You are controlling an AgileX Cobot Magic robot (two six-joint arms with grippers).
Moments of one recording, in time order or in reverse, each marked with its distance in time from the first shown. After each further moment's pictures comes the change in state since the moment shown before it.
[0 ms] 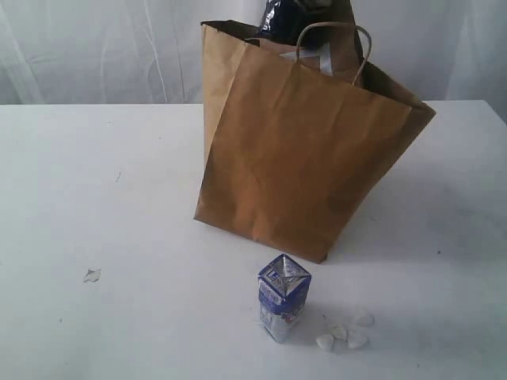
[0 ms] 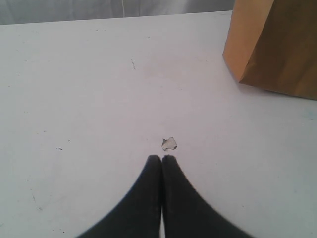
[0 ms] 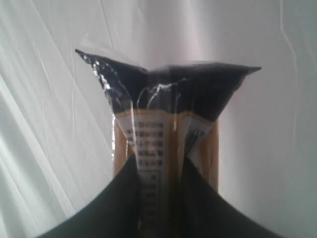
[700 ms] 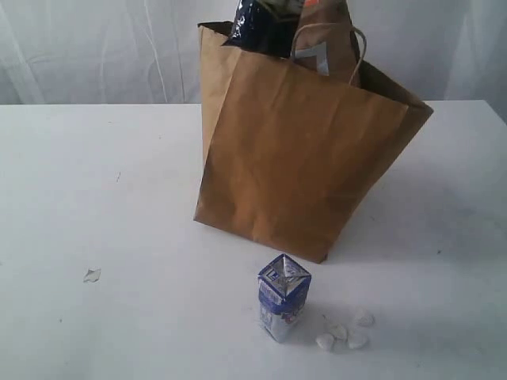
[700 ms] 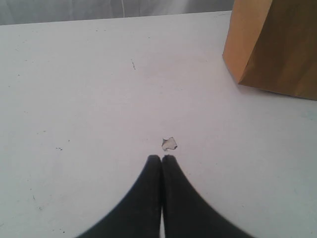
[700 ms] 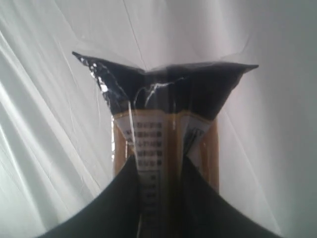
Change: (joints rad) left arm 0.000 0.000 0.000 0.000 0.000 0.000; right arm 0.069 0.000 0.000 -0.008 0.014 0.092
